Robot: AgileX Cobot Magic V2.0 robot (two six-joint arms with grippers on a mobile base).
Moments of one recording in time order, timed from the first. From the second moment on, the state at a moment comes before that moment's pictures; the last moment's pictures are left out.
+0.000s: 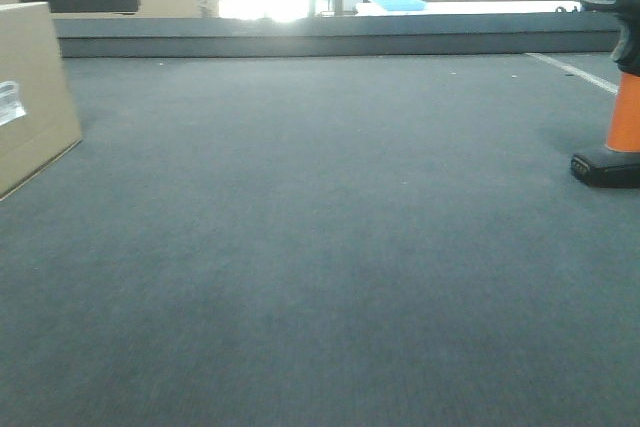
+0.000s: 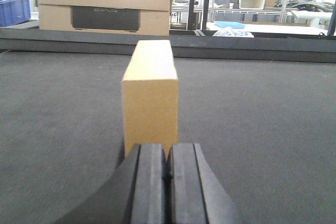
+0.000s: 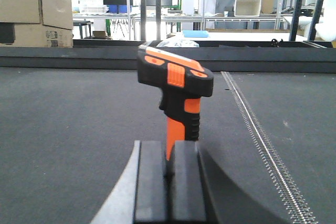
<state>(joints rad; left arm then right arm) -0.01 0.00 0.00 0.00 0.05 0.00 -0.04 0.07 0.00 0.15 -0.05 -0.08</state>
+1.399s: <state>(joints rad) -0.01 0.00 0.00 0.00 0.05 0.00 -0.04 0.07 0.00 0.15 -0.05 -0.08</state>
